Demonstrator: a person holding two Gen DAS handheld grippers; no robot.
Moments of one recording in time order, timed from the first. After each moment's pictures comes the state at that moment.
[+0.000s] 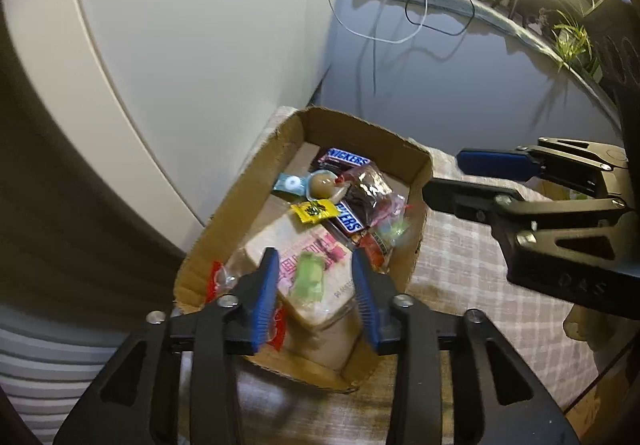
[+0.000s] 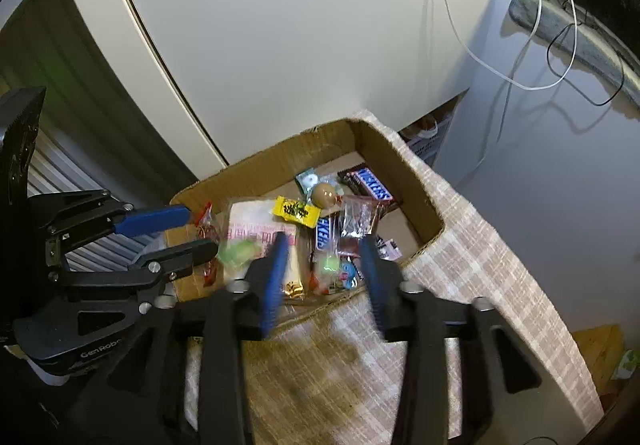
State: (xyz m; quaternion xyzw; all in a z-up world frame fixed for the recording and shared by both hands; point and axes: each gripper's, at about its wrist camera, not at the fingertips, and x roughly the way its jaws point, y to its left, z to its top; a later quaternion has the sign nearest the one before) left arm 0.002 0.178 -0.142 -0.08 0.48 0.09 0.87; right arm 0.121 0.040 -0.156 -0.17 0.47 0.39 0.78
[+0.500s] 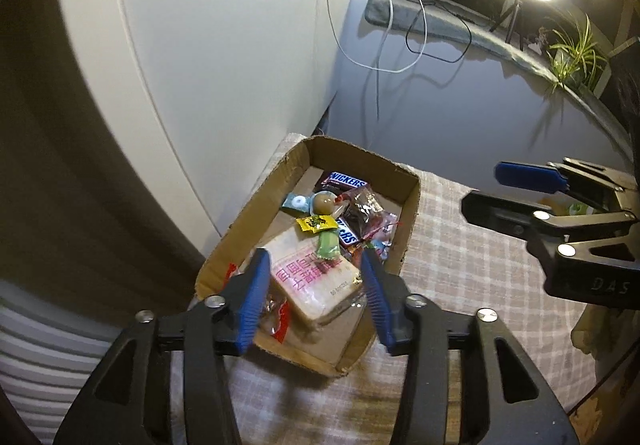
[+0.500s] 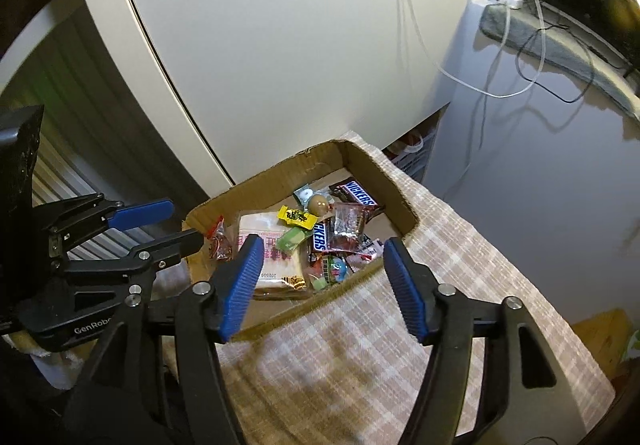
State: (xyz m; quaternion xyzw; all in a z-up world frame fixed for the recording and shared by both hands) left arm -0.027 0.167 -0.109 -0.09 0.44 0.11 0.89; right arm 0.100 0.003 -0.118 -0.13 0.44 0.37 0.81
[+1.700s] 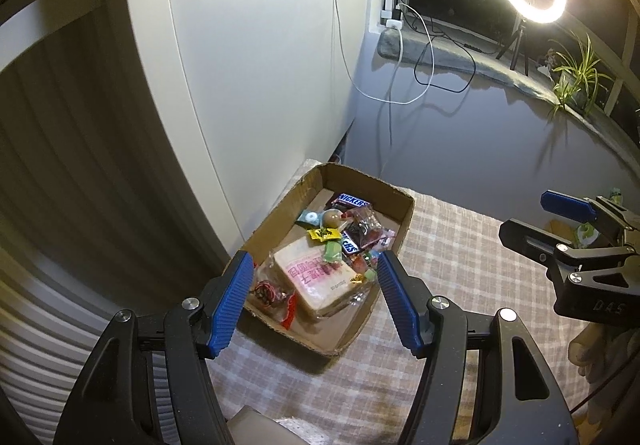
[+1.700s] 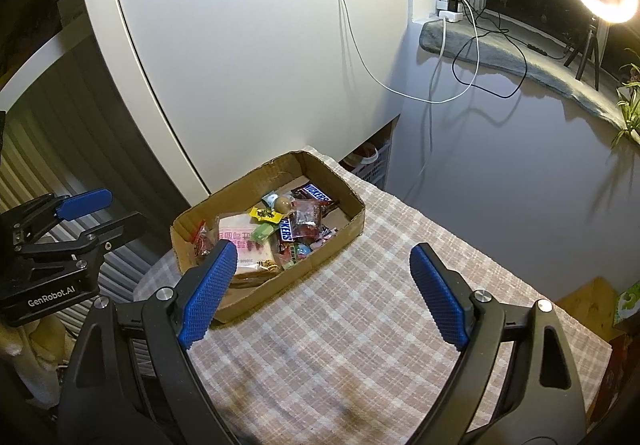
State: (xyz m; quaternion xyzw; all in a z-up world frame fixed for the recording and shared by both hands) left arm -0.061 0.145 -0.069 -0.08 0.40 0.16 0.90; right arm 0.068 -0.051 -0.085 -0.11 0.41 0.31 0.85
